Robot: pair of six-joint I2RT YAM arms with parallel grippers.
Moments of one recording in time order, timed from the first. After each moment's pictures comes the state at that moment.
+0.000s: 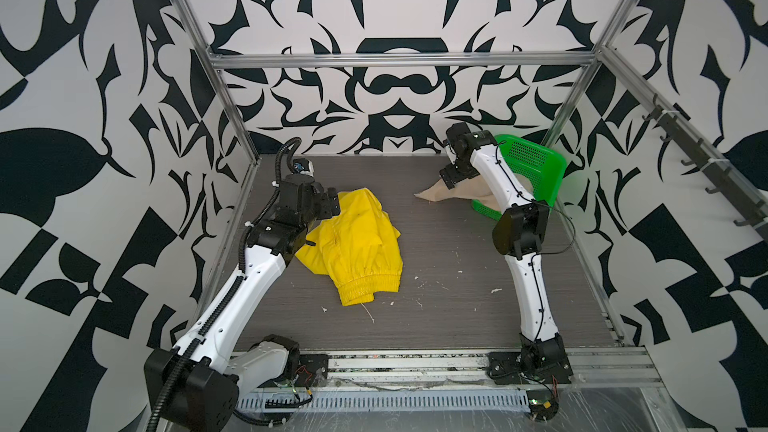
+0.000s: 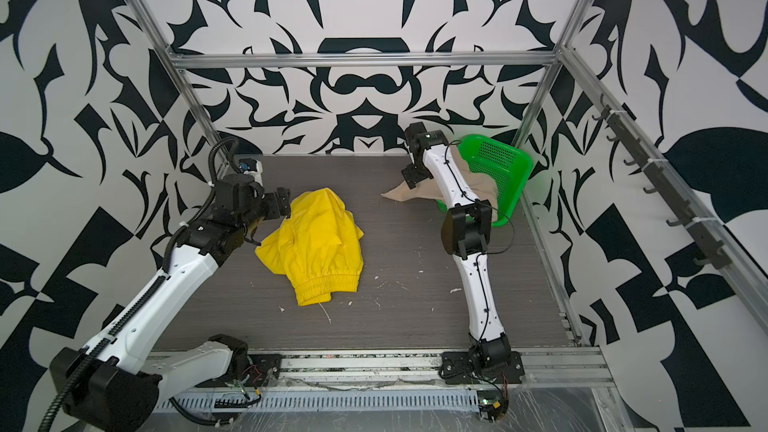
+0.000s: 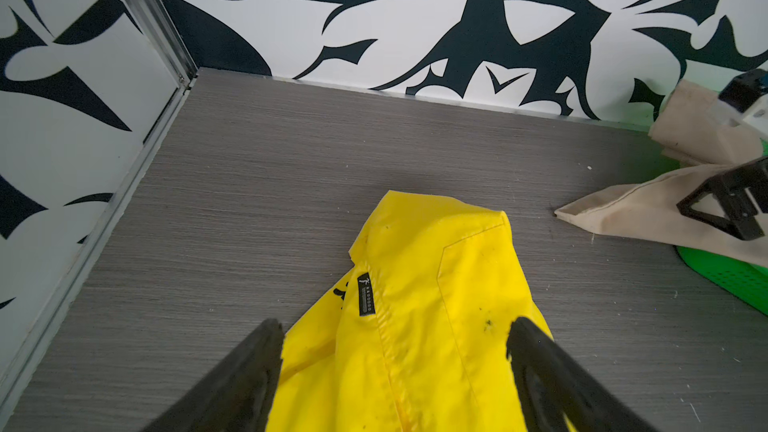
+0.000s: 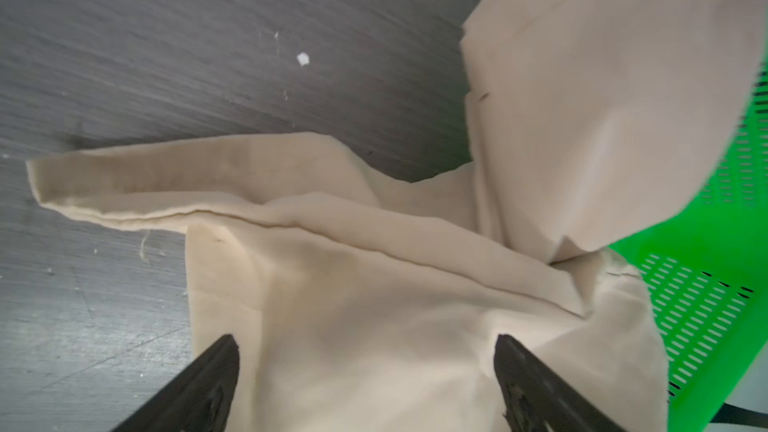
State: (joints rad) left arm -0.34 1.14 1.06 -0.46 -0.19 -0.29; right arm 0.28 2.45 2.53 -1.31 0.27 -0.13
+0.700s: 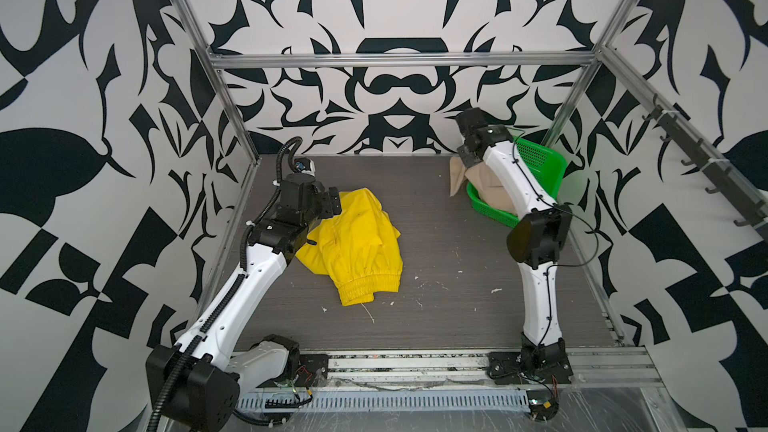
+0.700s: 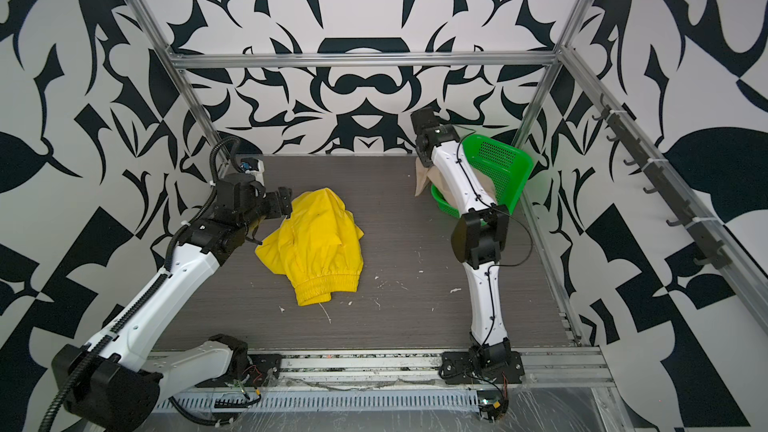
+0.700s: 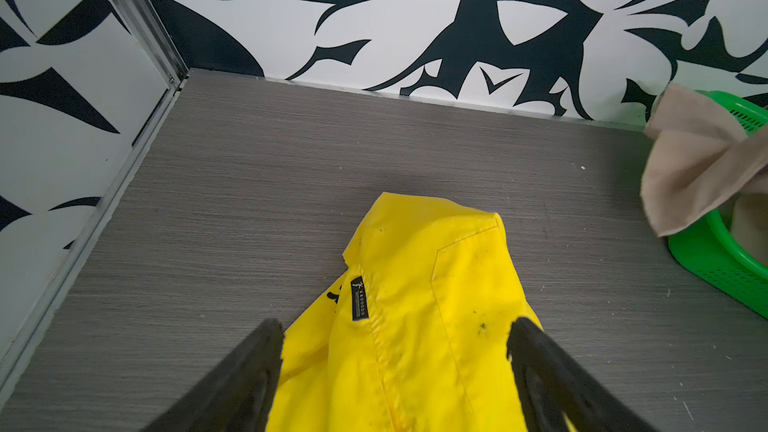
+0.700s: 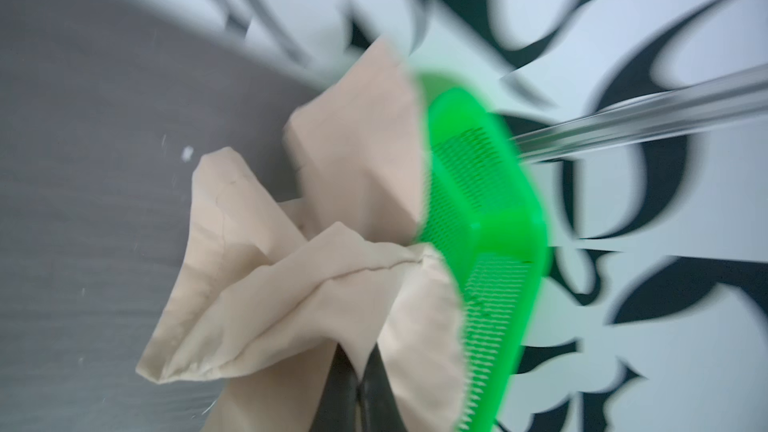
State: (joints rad) left arm -0.34 1.14 1.06 -0.44 -0.18 -0.29; right arm 0.26 2.18 2.35 -1.02 0.53 -0.20
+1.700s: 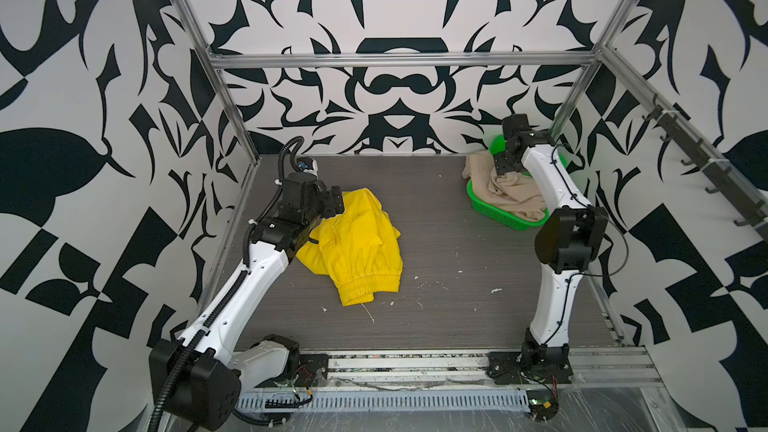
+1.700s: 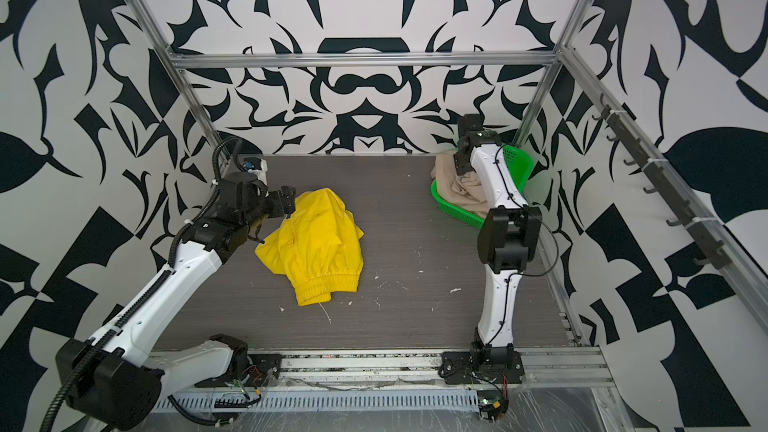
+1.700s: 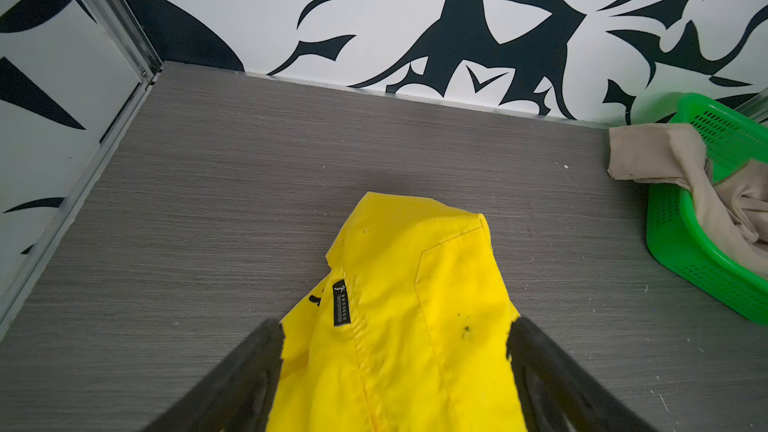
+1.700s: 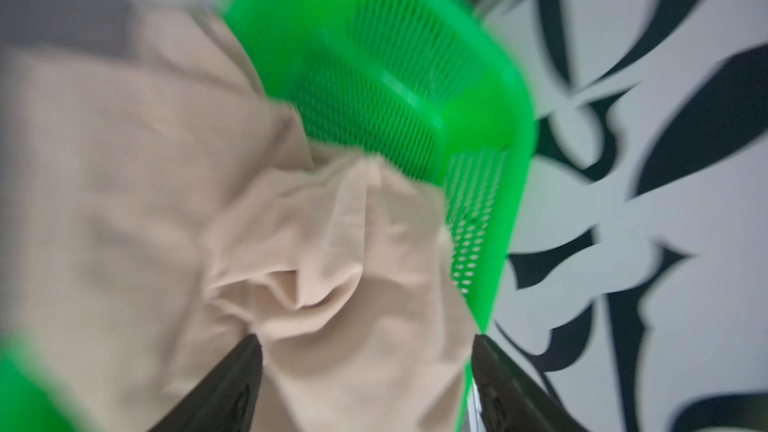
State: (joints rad) left arm -0.34 1.16 1.06 -0.42 -0.14 -0.31; right arm 0.08 2.06 2.12 -1.01 0.42 -0.04
